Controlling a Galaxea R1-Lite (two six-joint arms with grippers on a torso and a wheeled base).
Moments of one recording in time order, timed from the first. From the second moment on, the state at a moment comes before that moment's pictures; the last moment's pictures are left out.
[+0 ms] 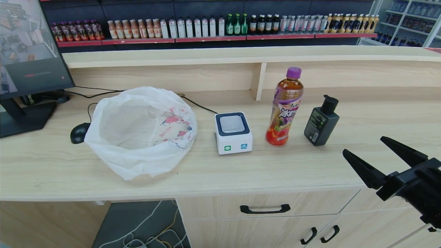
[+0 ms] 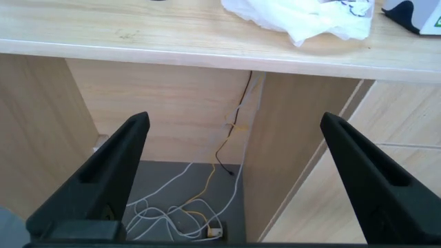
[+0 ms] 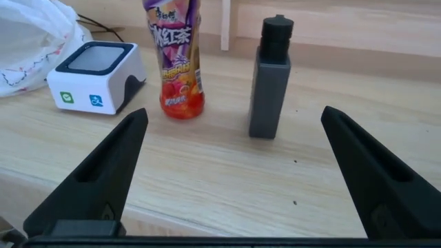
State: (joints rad) left arm 0.00 0.00 0.00 0.00 0.01 -0.01; right arm 0.23 1.43 -0.04 -1.57 0.08 -0.08
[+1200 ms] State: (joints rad) left arm 0.00 0.00 0.00 0.00 0.01 -0.01; right arm 0.22 1.52 -0.18 -1.57 -0.07 -0.06
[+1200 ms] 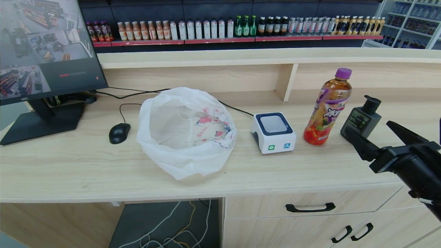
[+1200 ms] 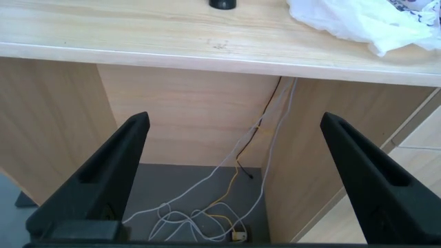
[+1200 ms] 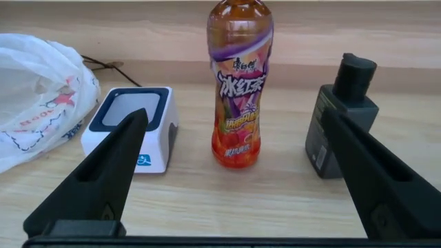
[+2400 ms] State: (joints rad) left arm 0.00 0.00 0.00 0.00 0.01 -0.01; right arm 0.16 1.93 -0.56 -1.57 -0.02 -0.05
